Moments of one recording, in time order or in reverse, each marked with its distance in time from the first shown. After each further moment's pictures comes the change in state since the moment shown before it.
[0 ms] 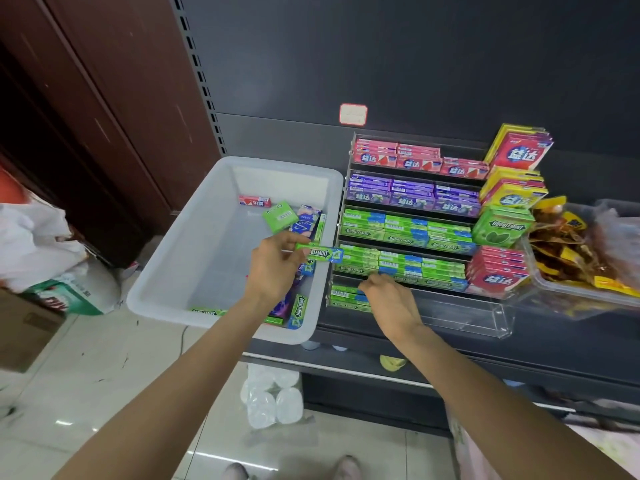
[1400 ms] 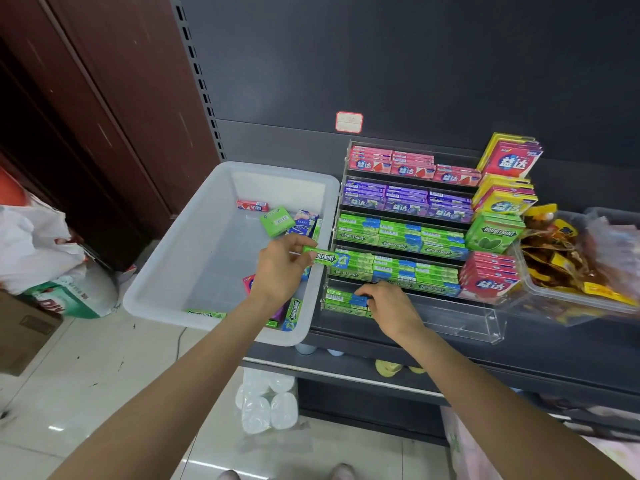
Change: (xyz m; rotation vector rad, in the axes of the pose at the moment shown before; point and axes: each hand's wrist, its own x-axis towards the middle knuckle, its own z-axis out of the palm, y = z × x) left_hand -0.004 0.013 0.011 0.087 -0.006 0.054; right_hand 0.002 0.016 0.007 0.346 -0.036 0.098
